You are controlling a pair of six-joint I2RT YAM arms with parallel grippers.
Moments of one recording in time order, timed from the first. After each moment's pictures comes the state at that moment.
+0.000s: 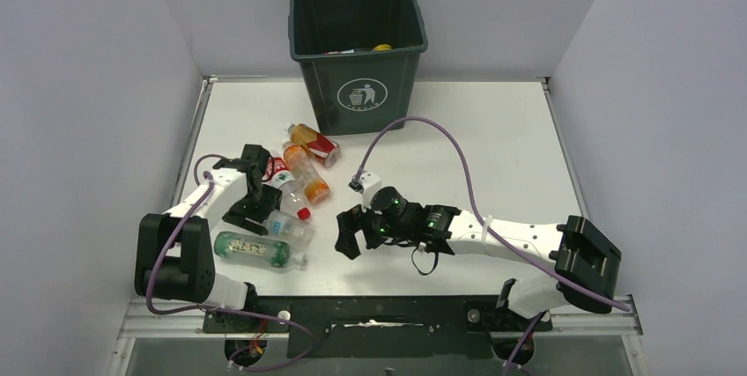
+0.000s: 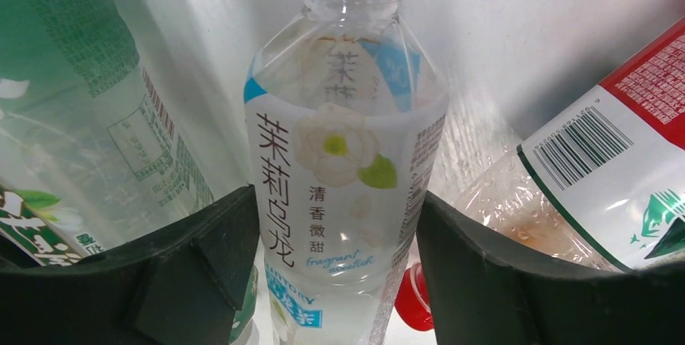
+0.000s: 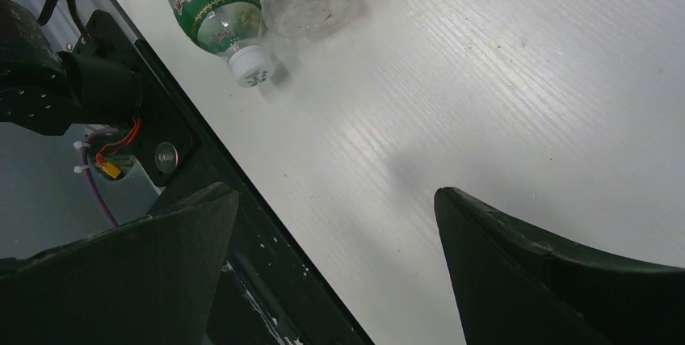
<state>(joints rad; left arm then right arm) -0.12 1.45 0.86 -0.91 -0.22 -1.35 1.10 1.40 0.86 -0.12 -0.04 0.50</state>
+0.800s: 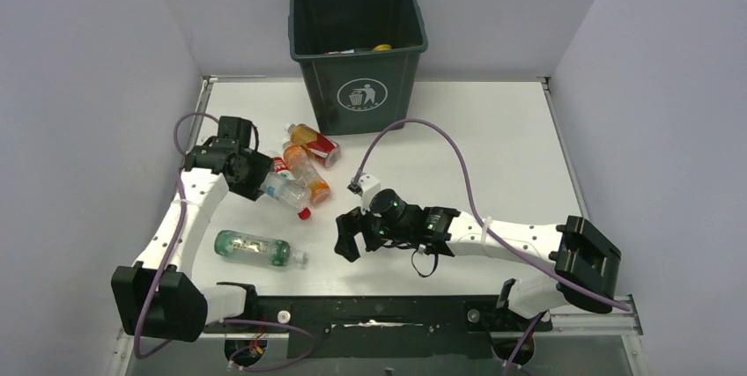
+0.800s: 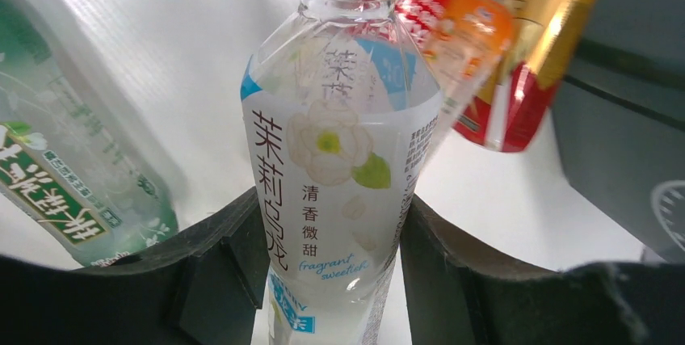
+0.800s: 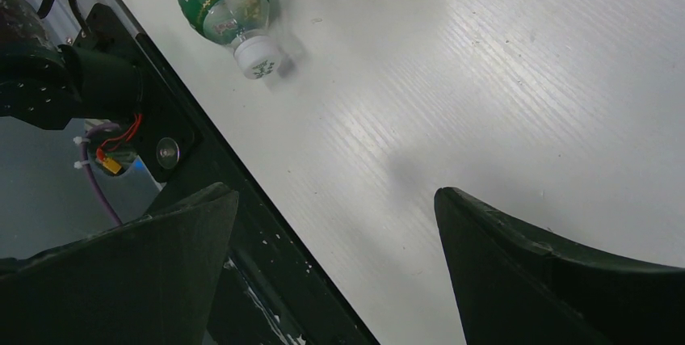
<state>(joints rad) -0.12 1.25 1.07 -0.96 -0.19 -1.29 1.11 1.40 0.86 -0.12 -0.03 0.51</state>
